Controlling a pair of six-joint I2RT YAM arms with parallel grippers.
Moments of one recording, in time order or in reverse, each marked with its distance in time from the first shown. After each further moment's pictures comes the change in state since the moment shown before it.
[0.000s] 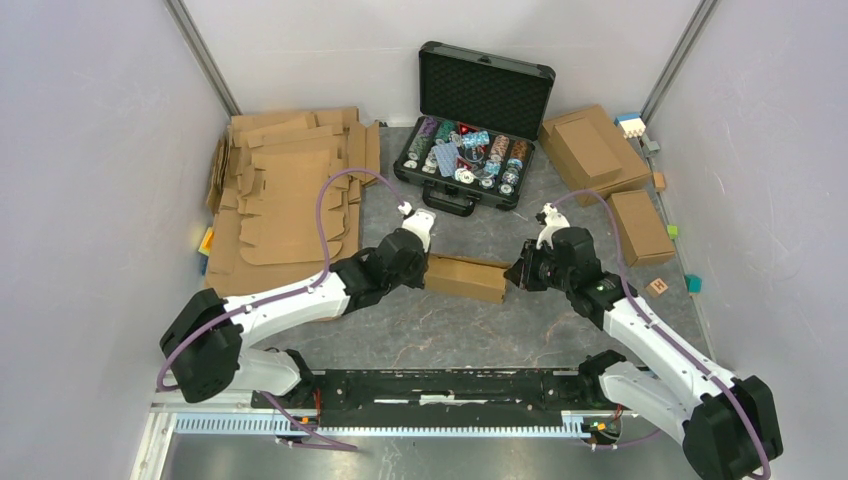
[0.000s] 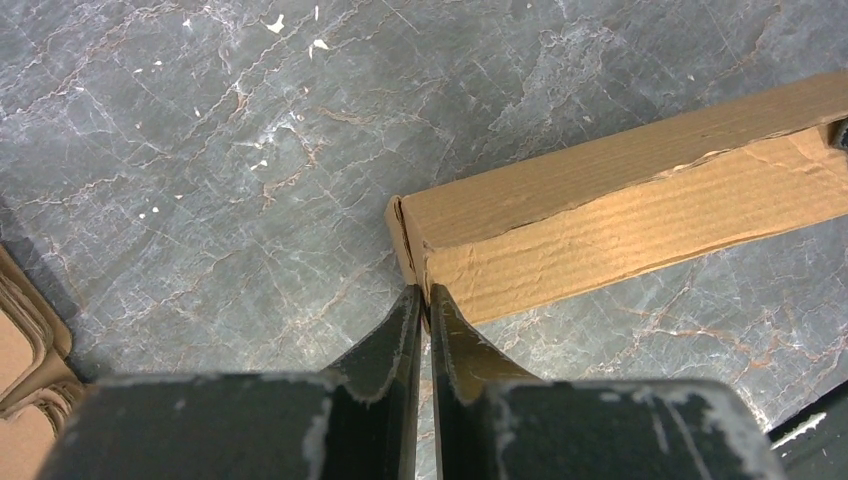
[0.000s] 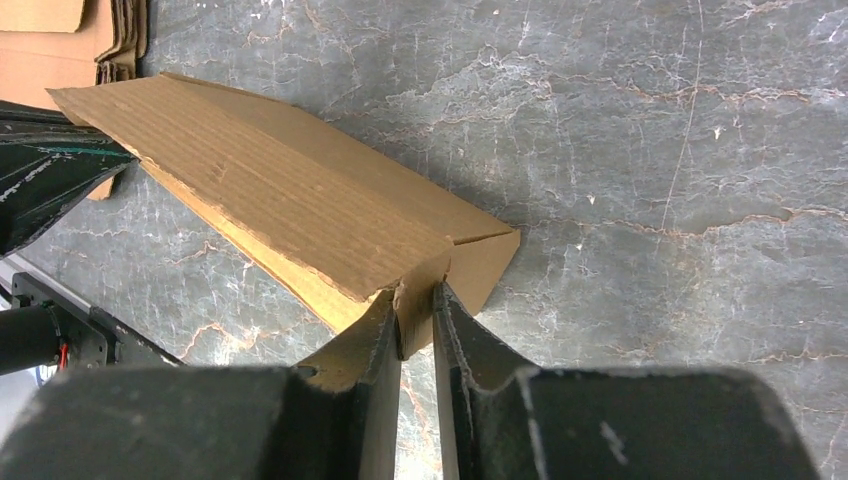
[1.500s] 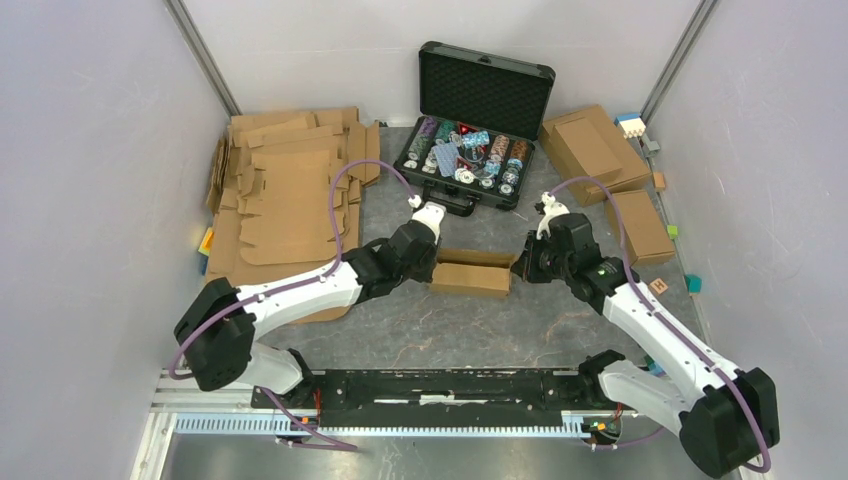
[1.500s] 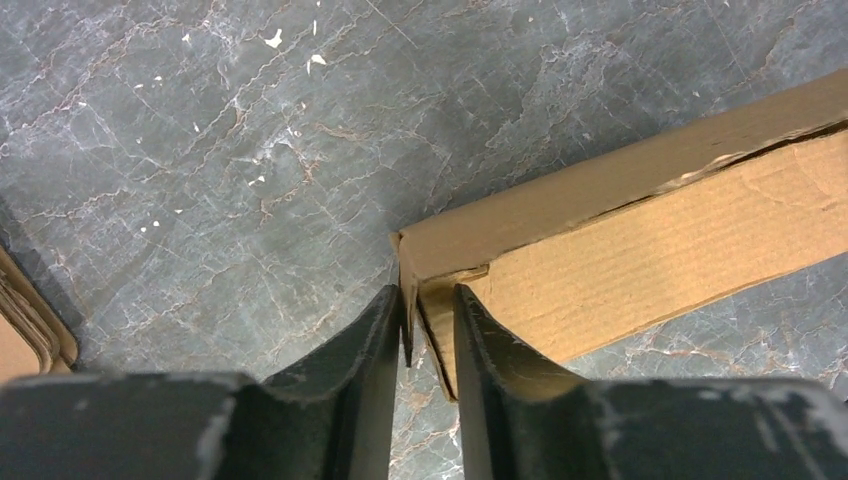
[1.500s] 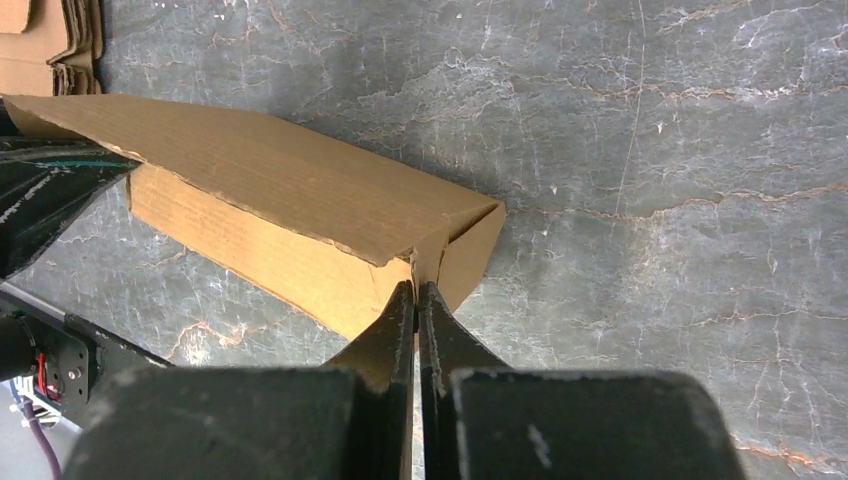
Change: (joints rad) left arm -0.011 0.091 0.117 -0.084 -0.029 -0.011; right arm 0.000 0.056 0.149 -0.178 0.065 -0.032
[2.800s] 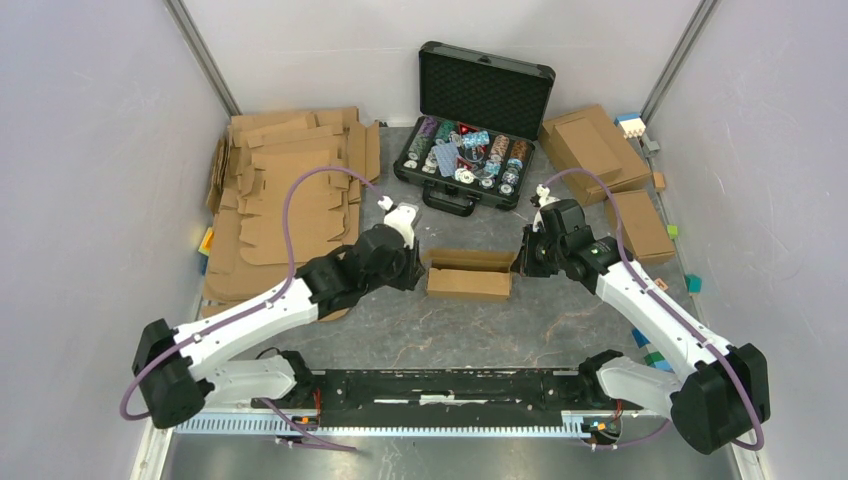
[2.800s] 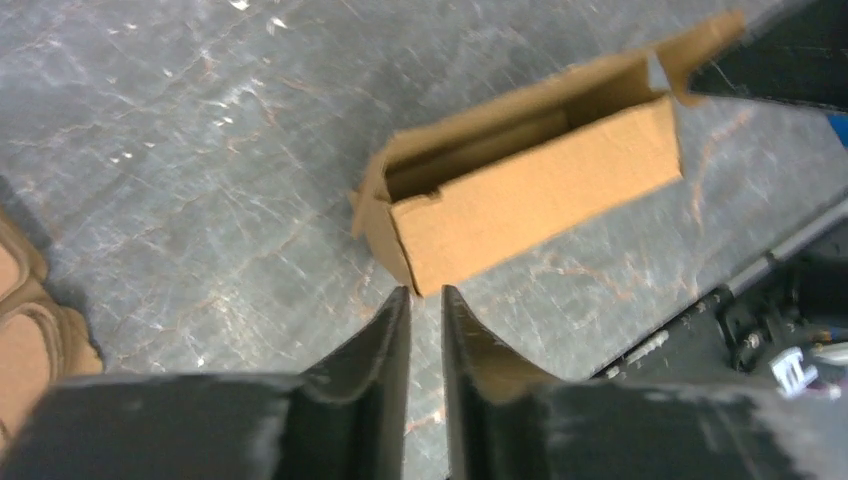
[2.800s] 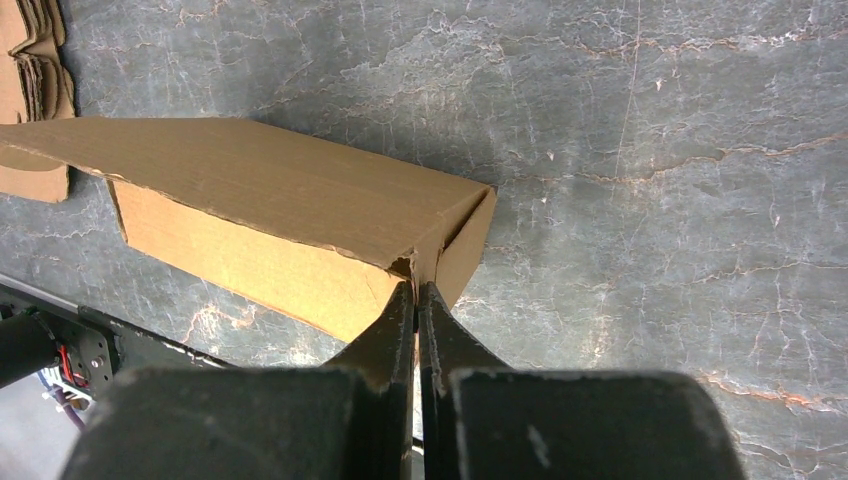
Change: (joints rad) left arm -0.002 -0.256 -0.008 -0.180 0.073 -0.100; right arm 0.000 0.127 0.145 -0.163 0.003 0.038
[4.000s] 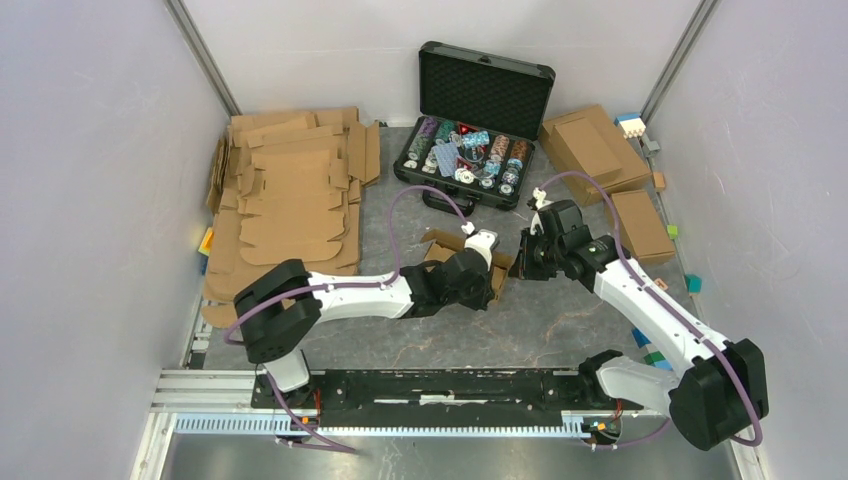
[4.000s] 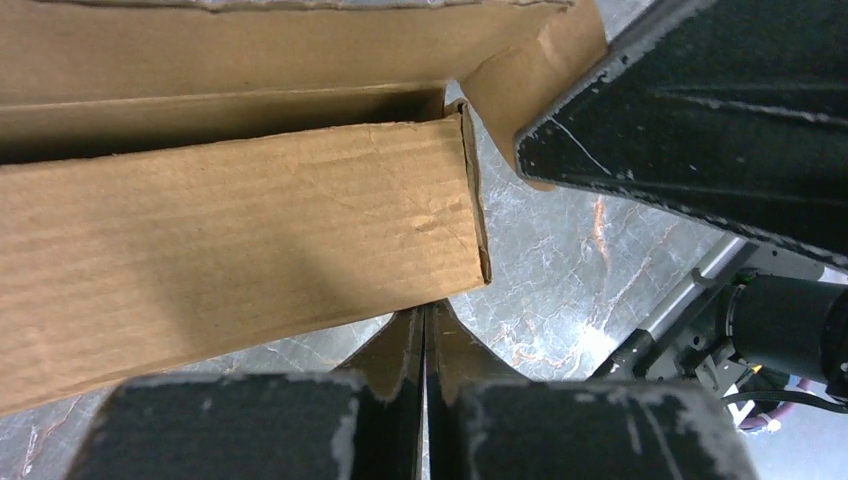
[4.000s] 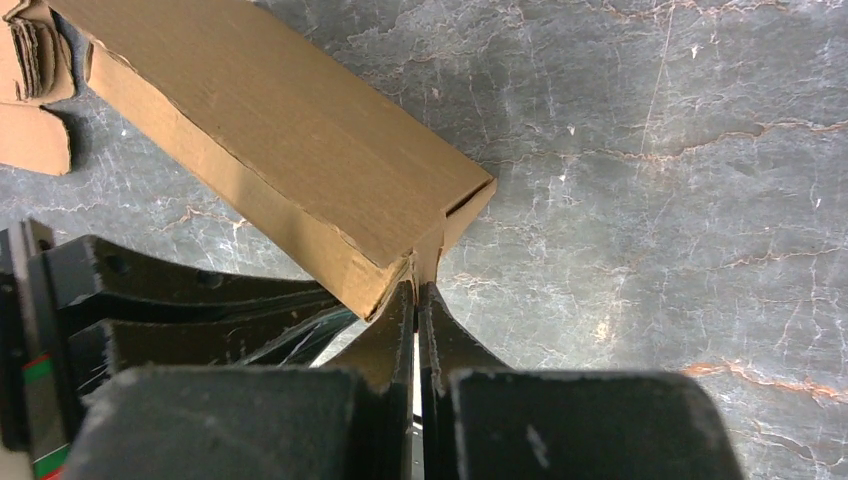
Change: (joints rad) left arm -0.216 0.536 0.109 0.428 0.068 -0.174; right arm 0.005 0.019 0.001 -0.026 -0.043 0.004
